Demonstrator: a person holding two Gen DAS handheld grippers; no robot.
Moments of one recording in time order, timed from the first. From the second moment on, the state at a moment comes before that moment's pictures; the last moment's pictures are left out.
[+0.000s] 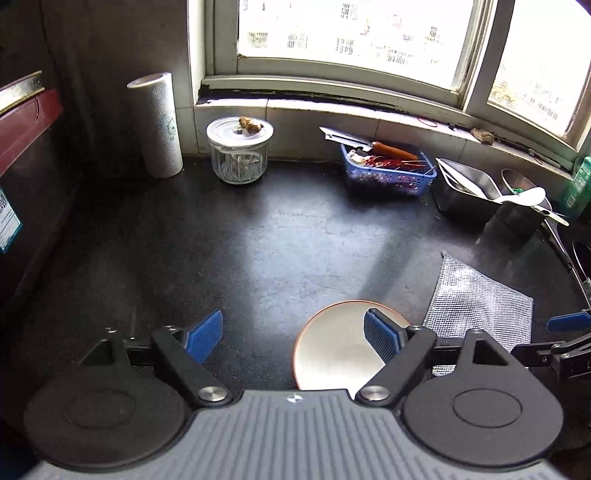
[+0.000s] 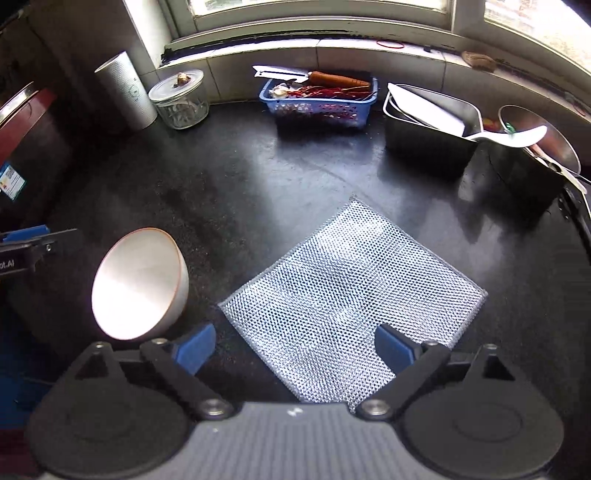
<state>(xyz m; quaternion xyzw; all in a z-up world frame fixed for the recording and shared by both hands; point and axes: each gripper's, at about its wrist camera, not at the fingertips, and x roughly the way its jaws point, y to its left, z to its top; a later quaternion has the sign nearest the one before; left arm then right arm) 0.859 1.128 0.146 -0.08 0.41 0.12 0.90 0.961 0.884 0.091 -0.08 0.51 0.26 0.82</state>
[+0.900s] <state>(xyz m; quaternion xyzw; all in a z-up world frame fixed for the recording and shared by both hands) 0.766 1.086 0.186 -0.08 0.40 0.10 0.91 0.840 0.886 0.161 -0.10 0.43 0.20 0.87</state>
